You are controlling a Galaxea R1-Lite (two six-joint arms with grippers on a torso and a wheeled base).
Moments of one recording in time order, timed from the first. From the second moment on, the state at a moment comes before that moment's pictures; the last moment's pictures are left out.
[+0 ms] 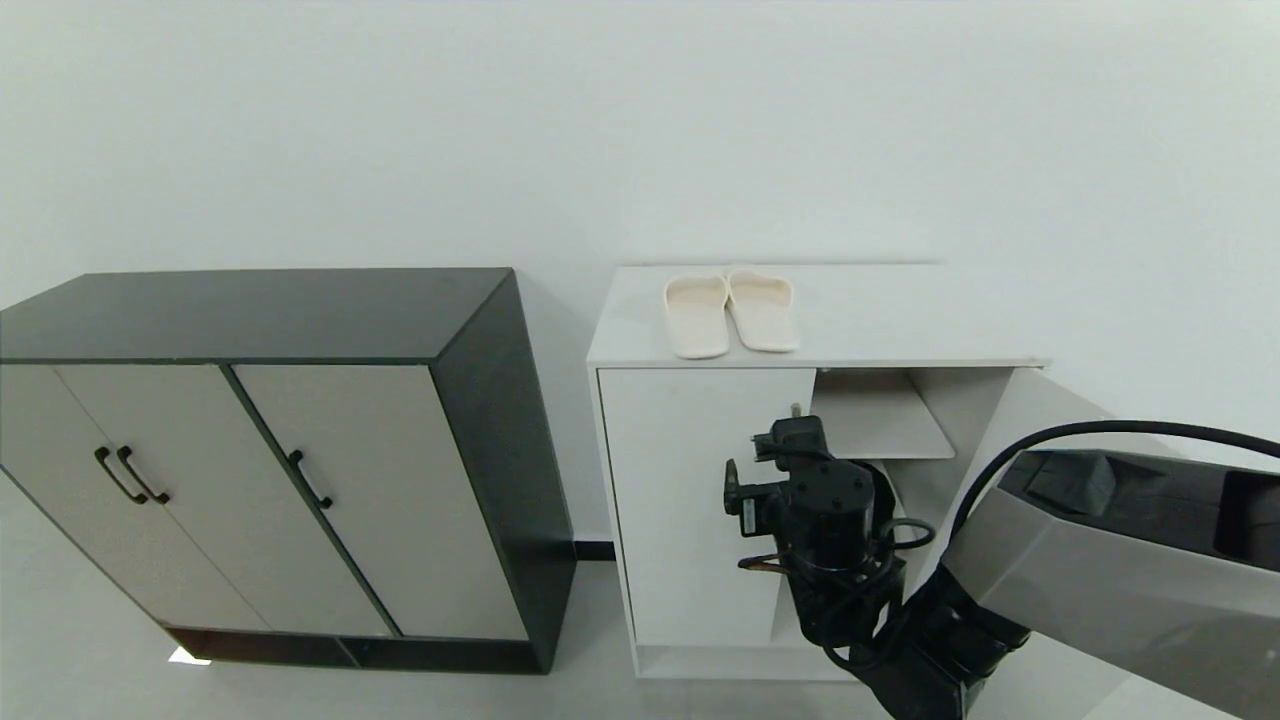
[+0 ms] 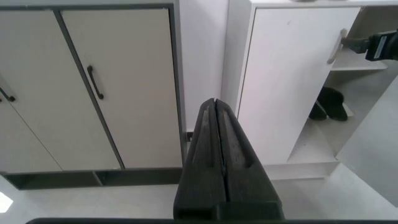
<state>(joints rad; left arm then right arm) 0.00 0.00 0.00 0.00 -0.02 0.00 0.76 2.29 -0.93 -1.30 -0.70 -0.01</state>
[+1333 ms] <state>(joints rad) 0.00 0.00 0.00 0.00 -0.02 0.01 0.77 2.02 -1.25 -0.61 -0.68 0.13</state>
